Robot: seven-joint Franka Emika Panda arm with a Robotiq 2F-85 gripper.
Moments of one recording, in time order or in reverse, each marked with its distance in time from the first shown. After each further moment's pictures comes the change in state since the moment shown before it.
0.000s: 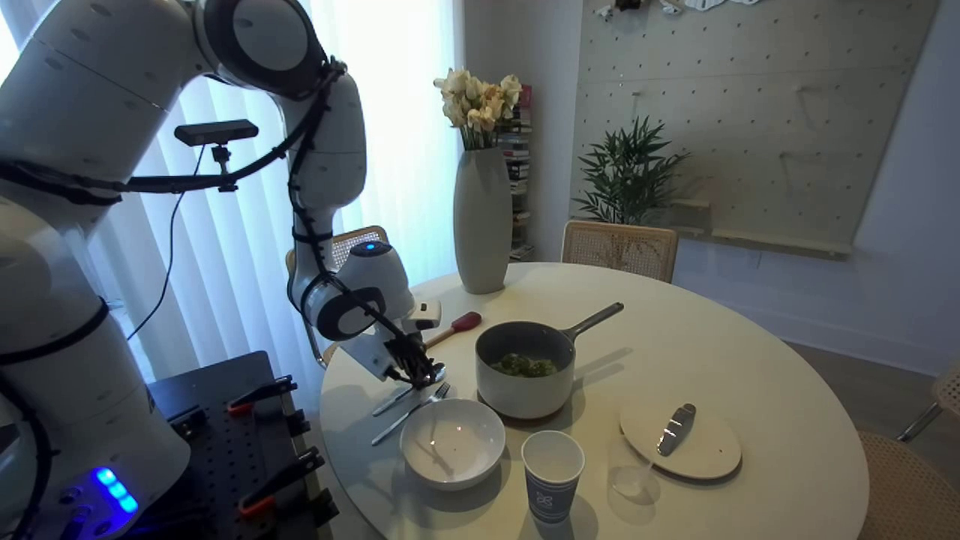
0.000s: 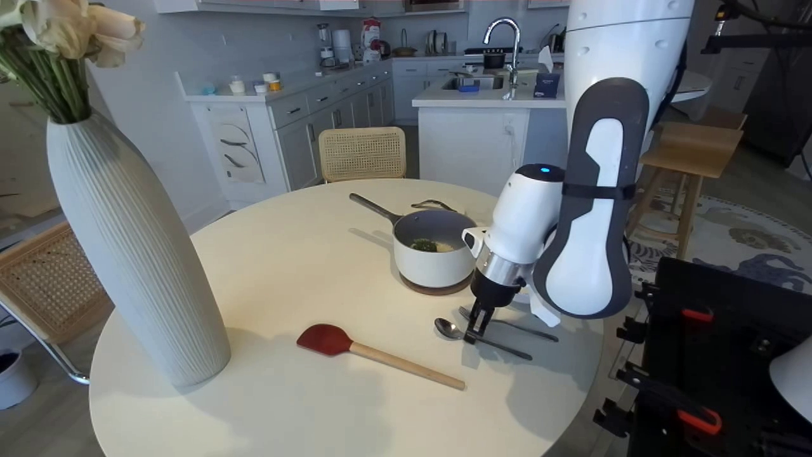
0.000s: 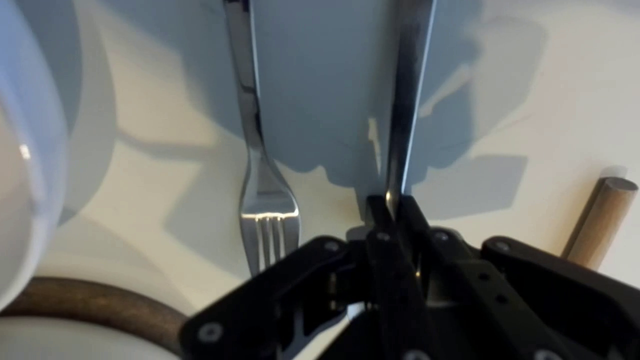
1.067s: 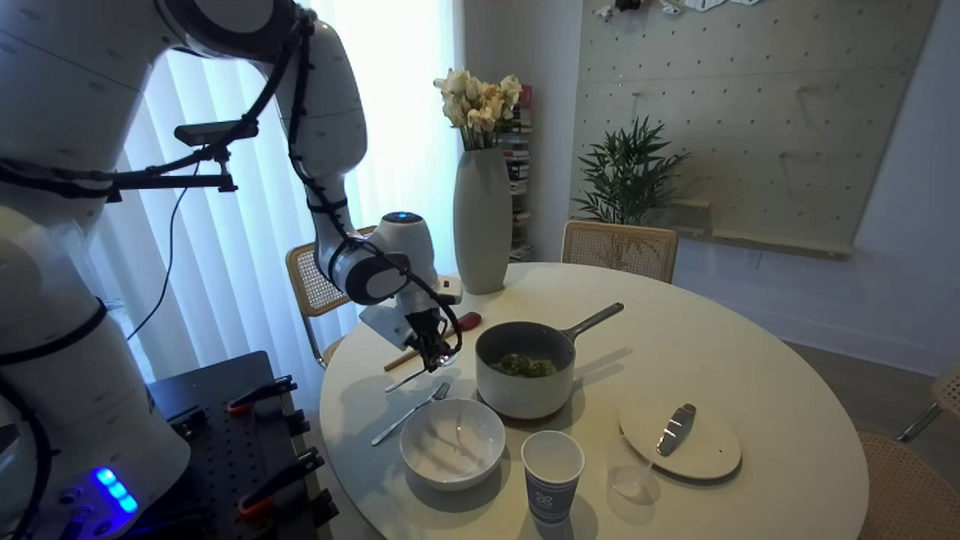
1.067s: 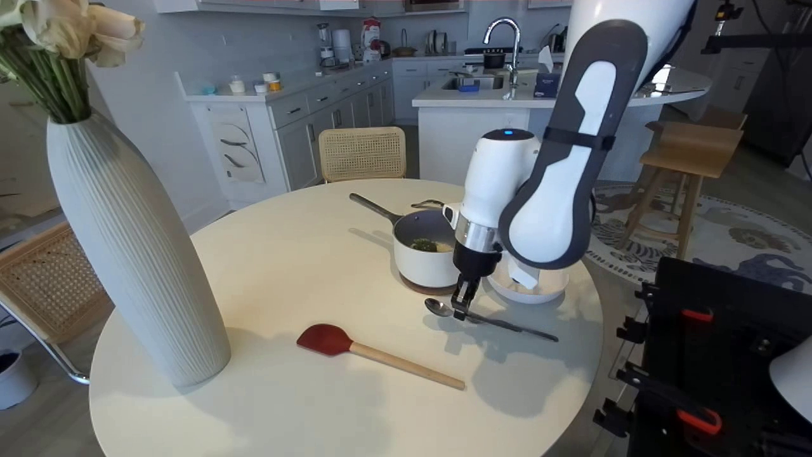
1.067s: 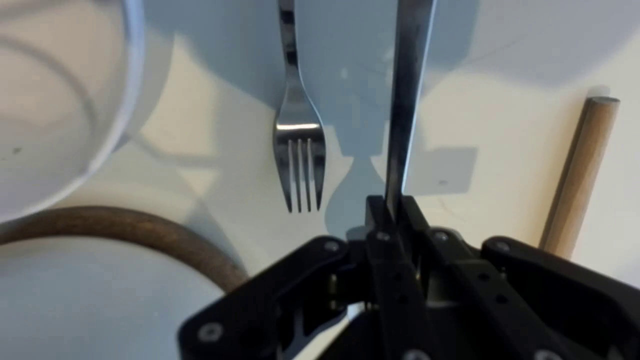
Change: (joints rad) arm -0.052 -0.133 0.028 0.077 0.000 -0.307 0.001
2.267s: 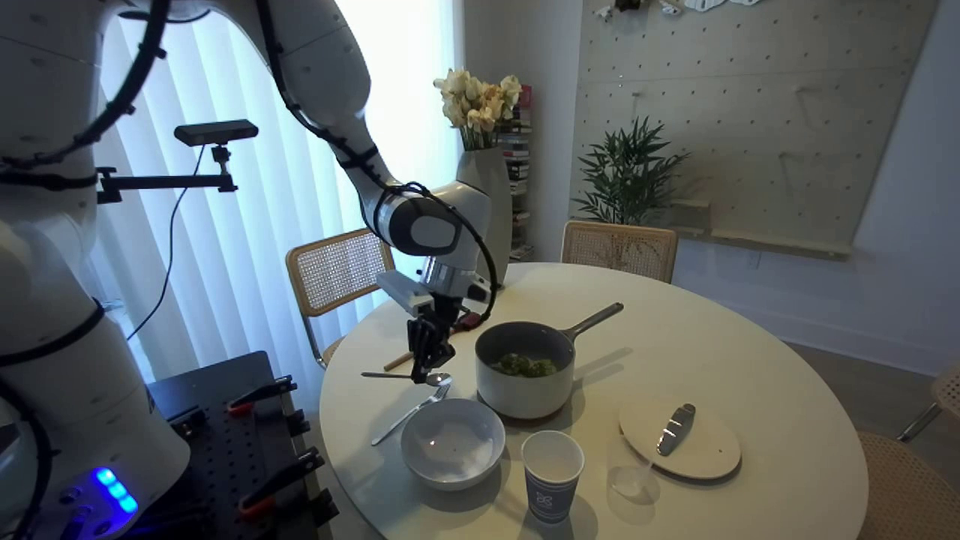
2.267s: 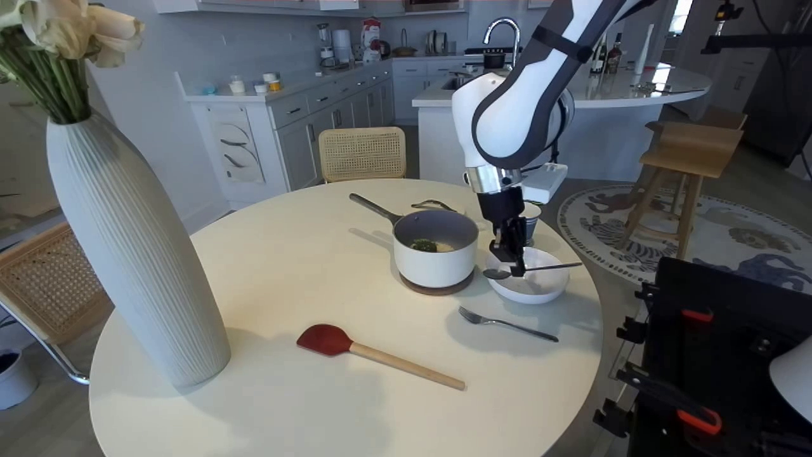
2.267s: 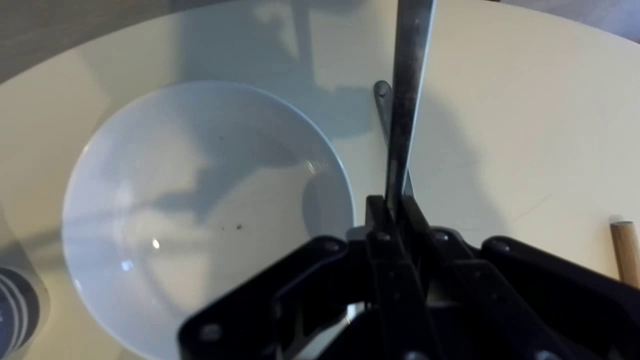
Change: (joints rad) arm -0.058 -0.176 -0.111 0.132 0.000 -0.788 -0.001
